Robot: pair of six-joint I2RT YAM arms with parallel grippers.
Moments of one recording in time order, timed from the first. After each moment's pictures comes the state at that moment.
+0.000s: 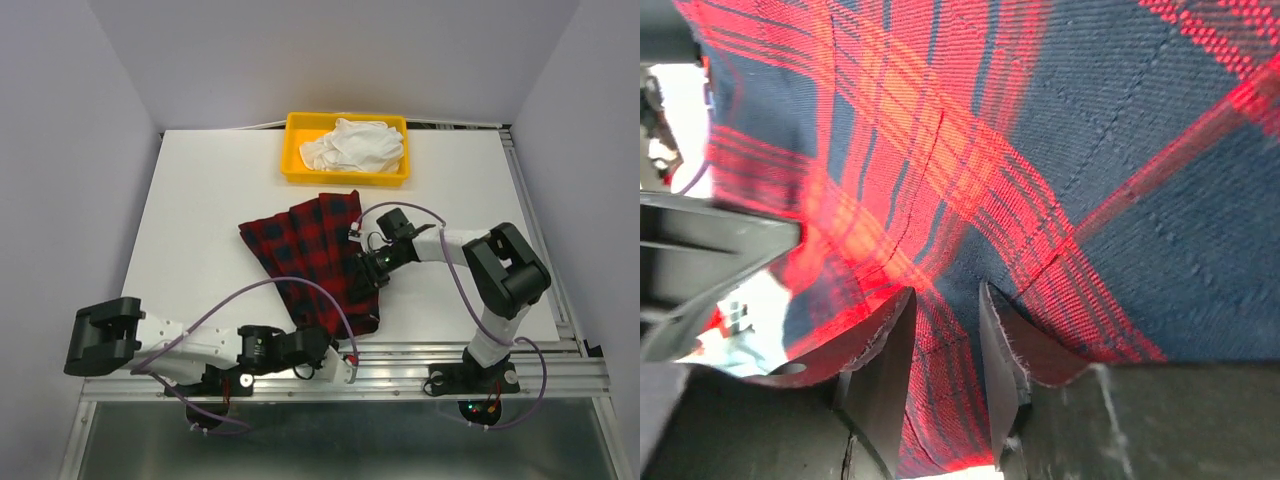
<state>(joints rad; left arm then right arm) -1.52 1.16 0.38 -0.02 -0.34 0.67 0.51 1.81 0.93 -0.34 -0.85 0.05</state>
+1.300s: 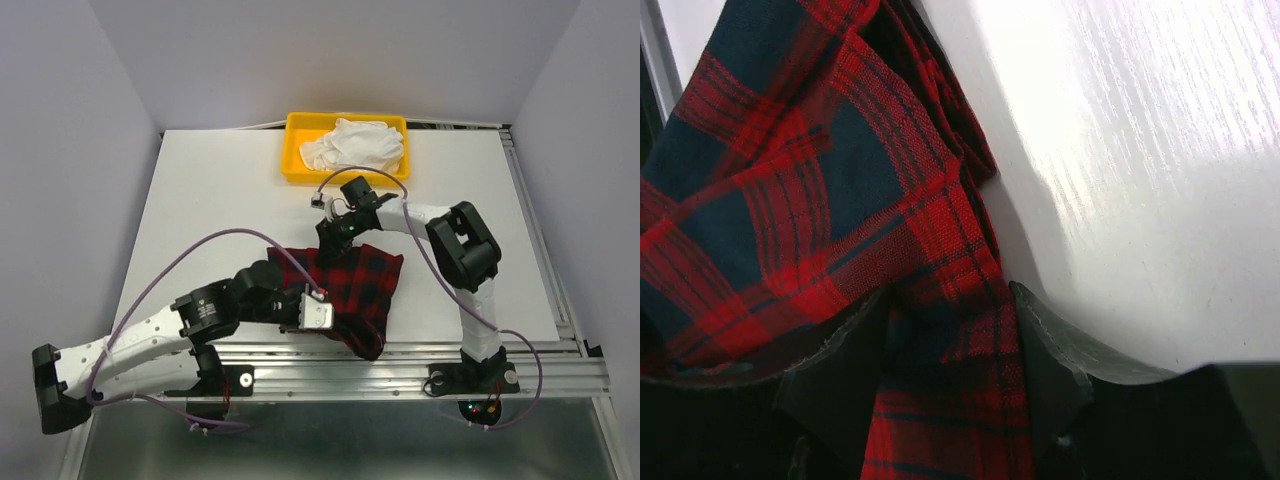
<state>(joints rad) -1.15 0.76 0.70 -0.47 0.29 0.50 0.58 2.12 1.44 -0.38 -0.78 -0.13</state>
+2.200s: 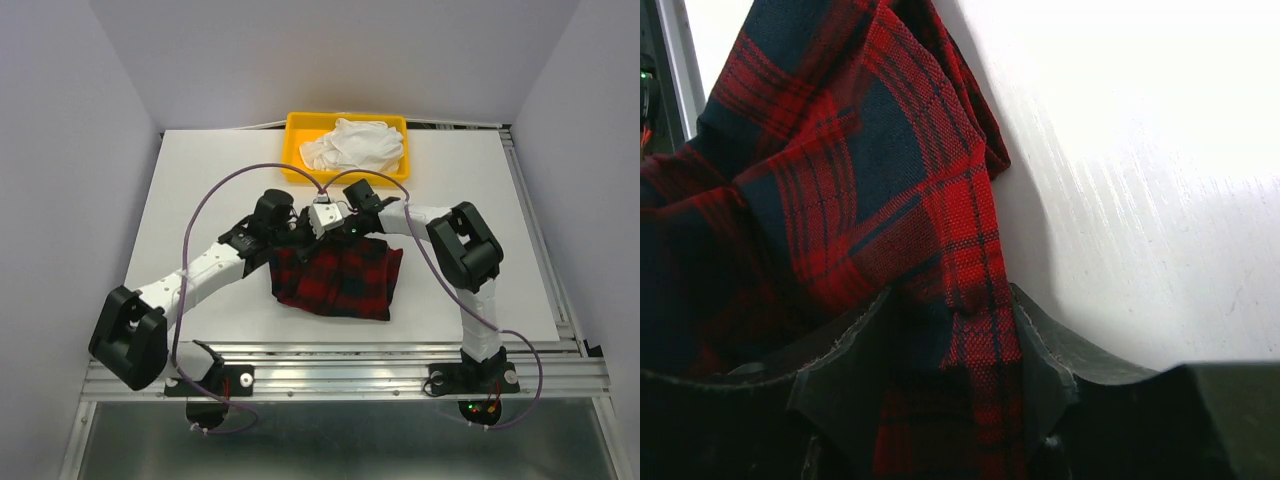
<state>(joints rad) -0.62 1.30 0.89 -0.13 0.50 0.38 0.58 2.11 1.39 -0.31 -0.87 -0.13</state>
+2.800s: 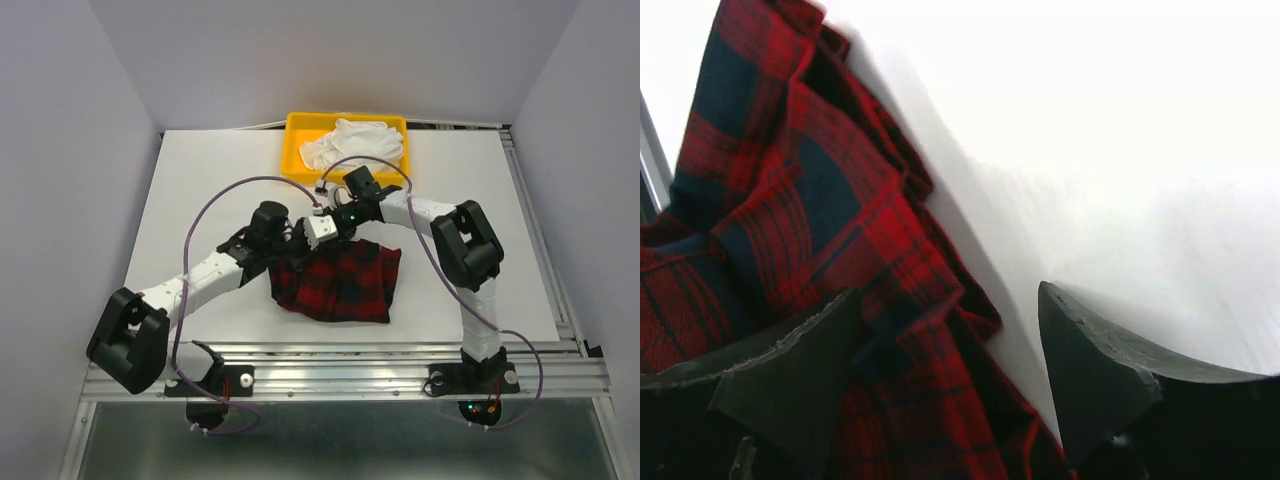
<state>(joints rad) -0.60 1.33 0.78 -0.01 0.49 0.41 0.56 2.11 1.48 -0.36 -0.75 -0.08</state>
